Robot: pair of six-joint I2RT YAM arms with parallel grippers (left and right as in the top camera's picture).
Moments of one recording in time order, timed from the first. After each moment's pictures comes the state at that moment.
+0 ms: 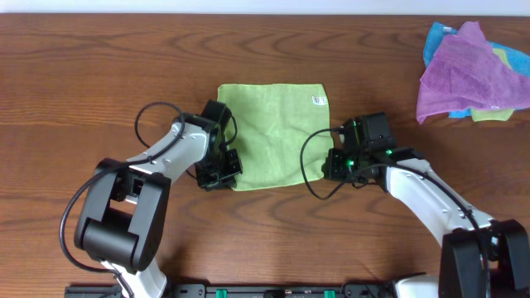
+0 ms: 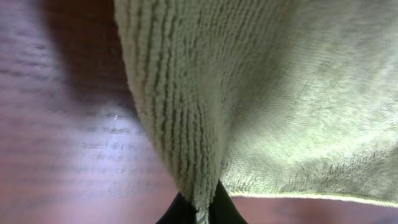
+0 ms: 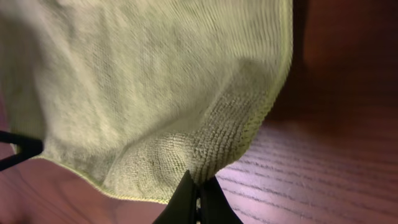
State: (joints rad) left arm -0.35 1.85 1.09 -0.87 0.37 -0.60; right arm 0.23 1.54 0.80 -0.47 -0.37 0.39
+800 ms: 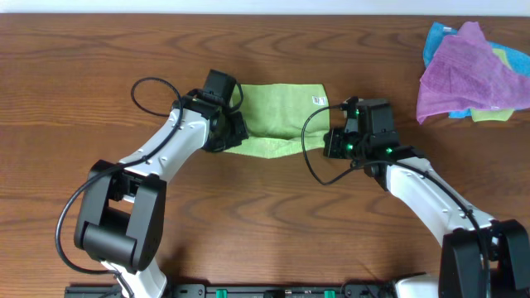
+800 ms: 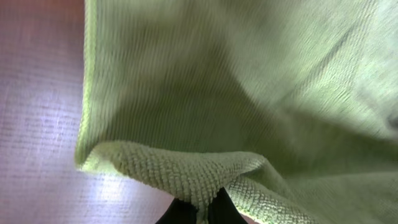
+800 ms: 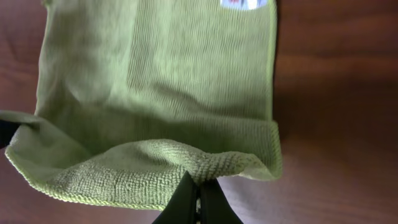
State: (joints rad) left arm -0.35 1.85 1.24 -0.64 0.22 -0.62; right arm 0.23 1.54 0.81 -0.19 -0.25 0.38
